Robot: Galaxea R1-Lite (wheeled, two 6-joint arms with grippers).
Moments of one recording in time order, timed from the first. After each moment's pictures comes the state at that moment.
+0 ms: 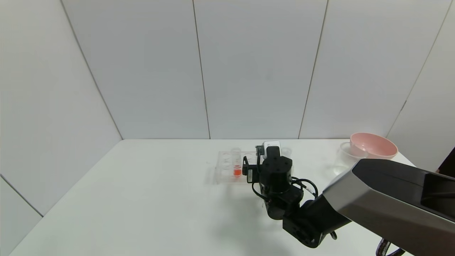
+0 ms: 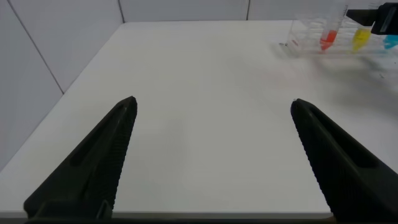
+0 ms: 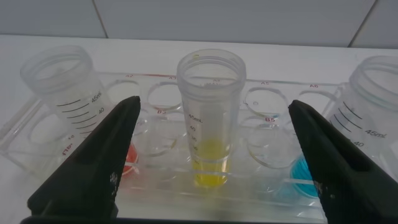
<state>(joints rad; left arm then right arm) 0.00 0.00 0.00 0.00 0.00 0.00 0.71 2.38 -1.16 -1.11 -0.62 0.12</state>
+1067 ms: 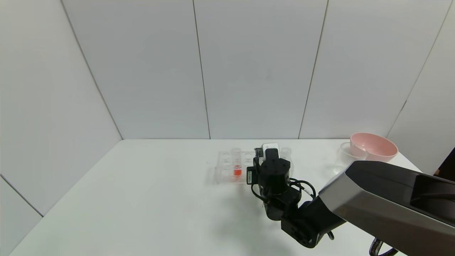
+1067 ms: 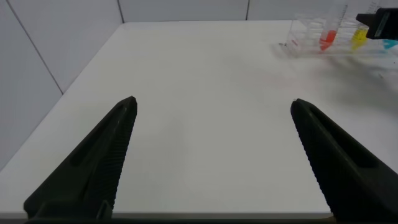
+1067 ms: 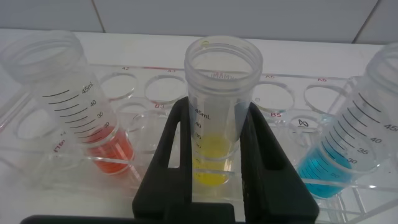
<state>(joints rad) 0.00 0.00 0.00 0.00 0.00 0.00 0.71 2.41 -1.17 -1.12 -0.62 0.12</state>
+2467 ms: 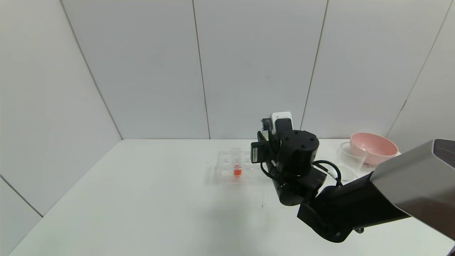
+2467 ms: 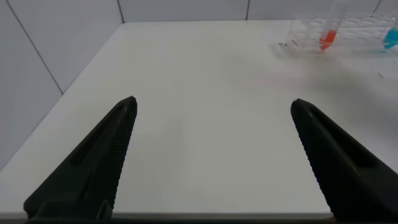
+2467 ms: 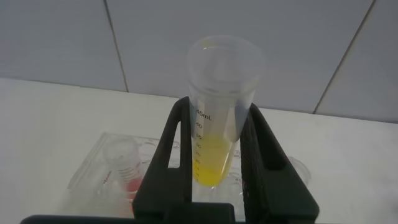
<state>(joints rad) 0.00 0.00 0.00 0.00 0.00 0.00 0.74 2.16 -1.11 -1.11 -0.60 -0.02</state>
